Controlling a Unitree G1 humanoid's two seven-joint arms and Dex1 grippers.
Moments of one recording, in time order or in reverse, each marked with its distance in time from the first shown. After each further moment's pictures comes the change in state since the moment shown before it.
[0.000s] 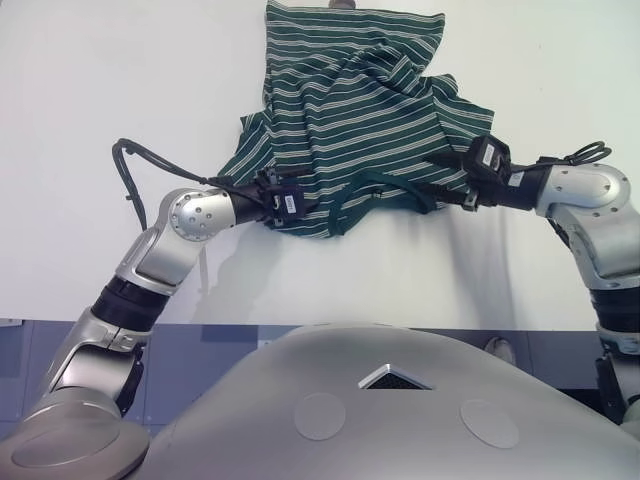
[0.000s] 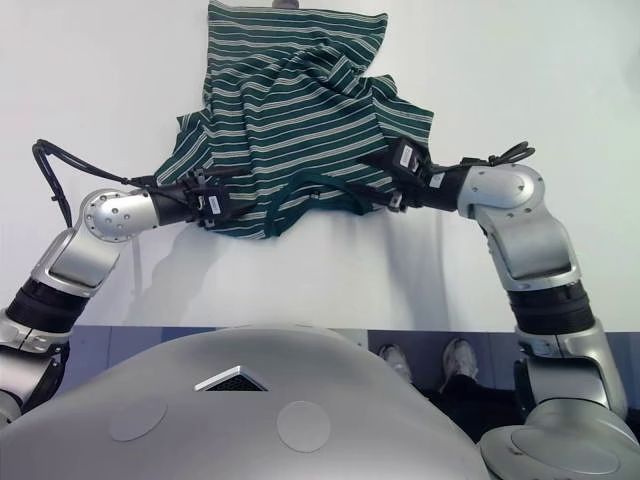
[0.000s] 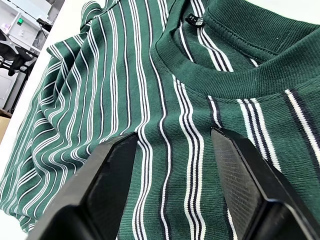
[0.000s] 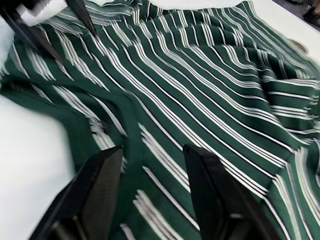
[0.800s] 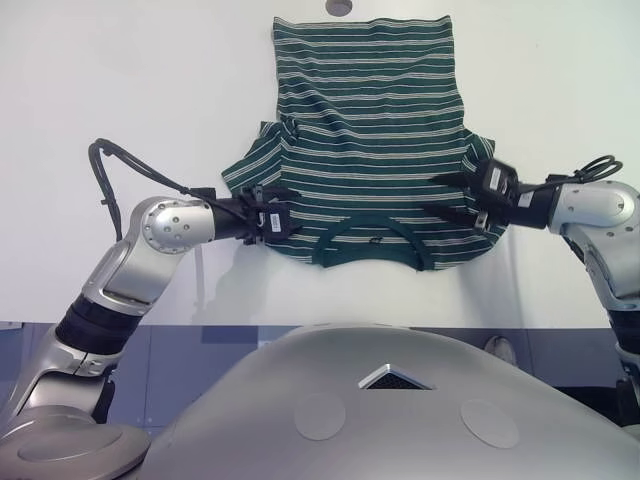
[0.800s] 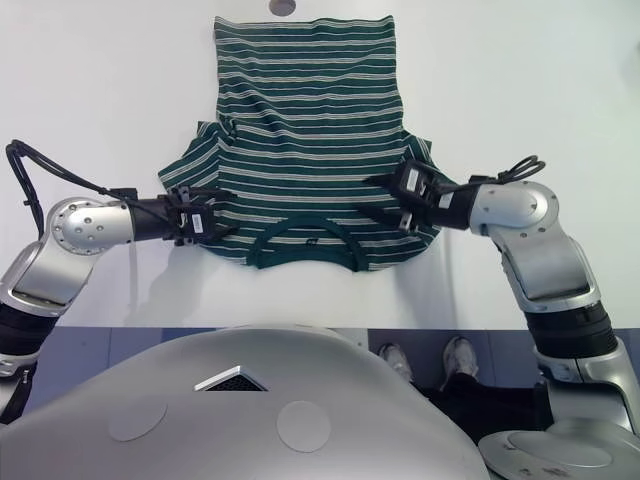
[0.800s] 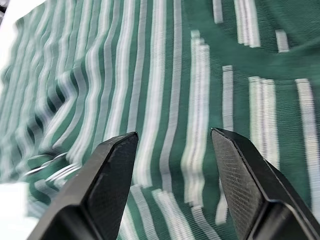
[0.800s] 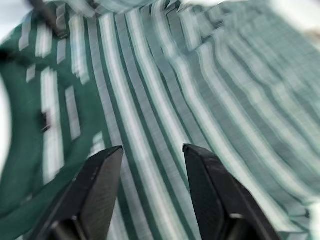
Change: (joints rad) left arm 0.082 0.115 0.101 -0.232 -0.051 0.177 -0.130; right arm 0.063 -0.060 -0.152 -0.126 0.163 0.069 0.050
